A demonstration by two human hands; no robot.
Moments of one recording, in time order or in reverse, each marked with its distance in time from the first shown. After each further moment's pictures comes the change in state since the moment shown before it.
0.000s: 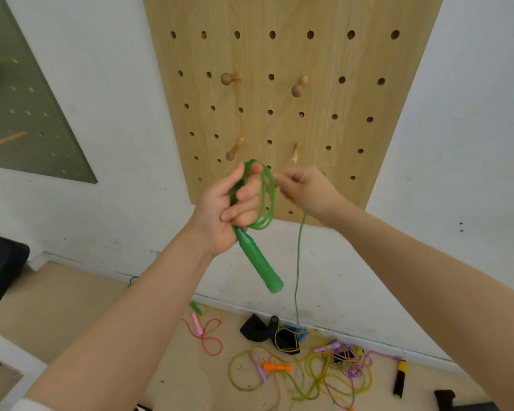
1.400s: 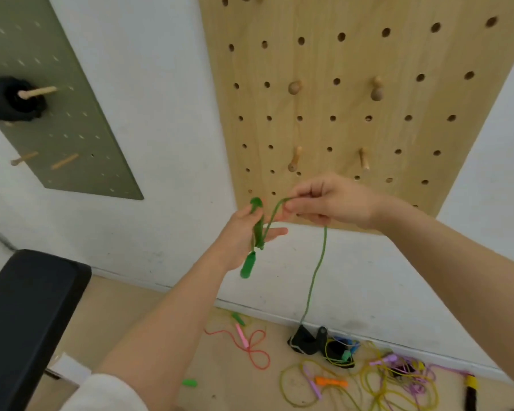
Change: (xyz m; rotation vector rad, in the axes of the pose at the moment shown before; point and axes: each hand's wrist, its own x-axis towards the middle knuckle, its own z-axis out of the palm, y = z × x) left_hand 0.002 0.052 -0.144 0.483 0.312 -0.163; right_hand 0.047 -0.073 0.070 0.140 -0.436 0.007
